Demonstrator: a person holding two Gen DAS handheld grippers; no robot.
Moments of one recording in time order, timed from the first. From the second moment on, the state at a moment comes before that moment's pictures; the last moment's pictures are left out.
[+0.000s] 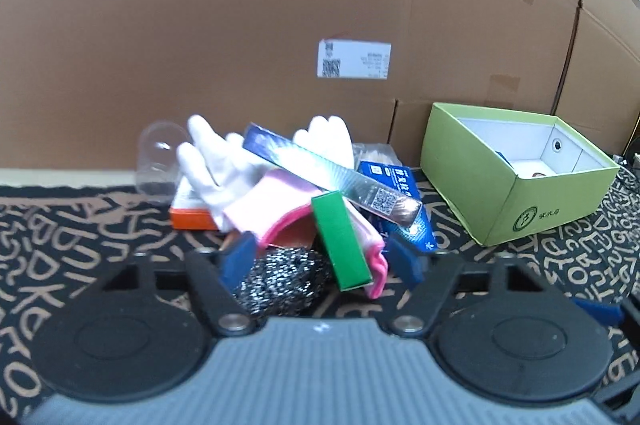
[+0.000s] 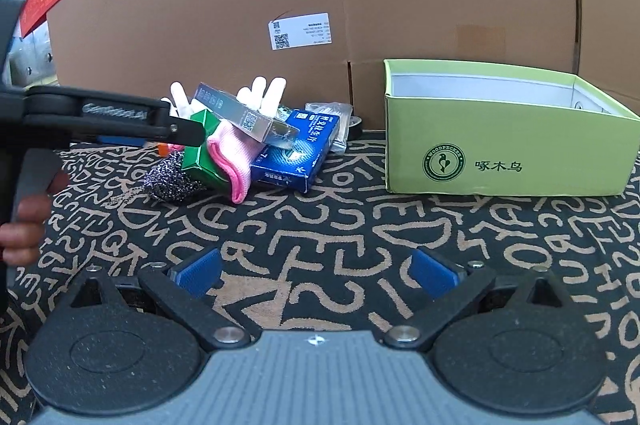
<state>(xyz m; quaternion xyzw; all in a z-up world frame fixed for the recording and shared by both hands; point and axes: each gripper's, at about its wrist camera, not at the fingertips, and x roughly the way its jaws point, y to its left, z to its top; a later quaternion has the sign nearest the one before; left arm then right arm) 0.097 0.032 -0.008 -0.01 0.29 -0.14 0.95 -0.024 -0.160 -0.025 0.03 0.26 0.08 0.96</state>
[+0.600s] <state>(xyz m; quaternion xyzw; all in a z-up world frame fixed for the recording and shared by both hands) 0.059 0.068 -0.018 0.00 0.31 -0.20 0.93 -0.010 -0.133 -0.023 0.02 0.27 0.13 0.95</state>
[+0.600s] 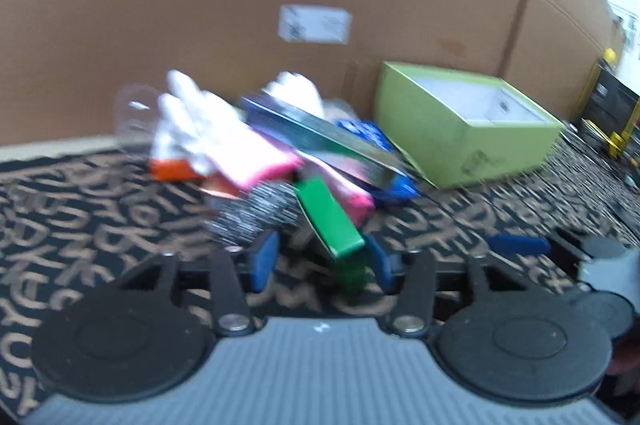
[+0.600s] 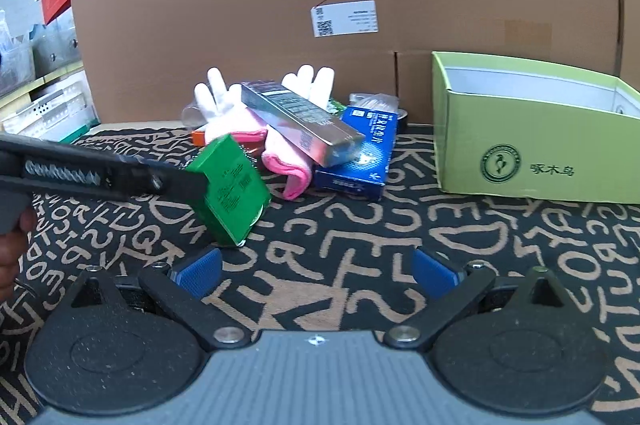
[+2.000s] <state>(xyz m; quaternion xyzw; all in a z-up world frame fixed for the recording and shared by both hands) 0.085 0.099 -0.030 0.03 0.35 -0.18 0.92 0.014 -0.092 -0.024 0.00 0.29 0.21 0.93</state>
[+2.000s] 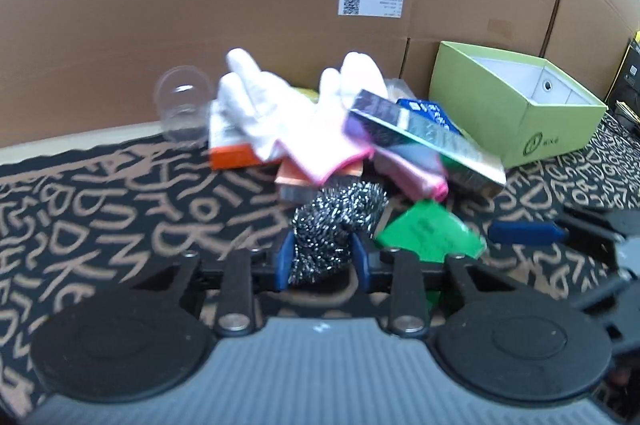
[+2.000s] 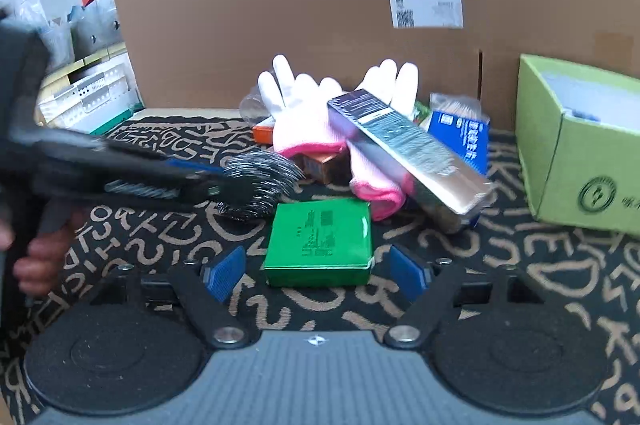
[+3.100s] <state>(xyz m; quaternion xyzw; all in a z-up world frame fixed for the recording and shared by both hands) 0.079 0.064 -0.005 0.05 0.34 -0.19 0.92 -0.036 -0.171 -0.005 0.05 0.22 0.13 0.97</state>
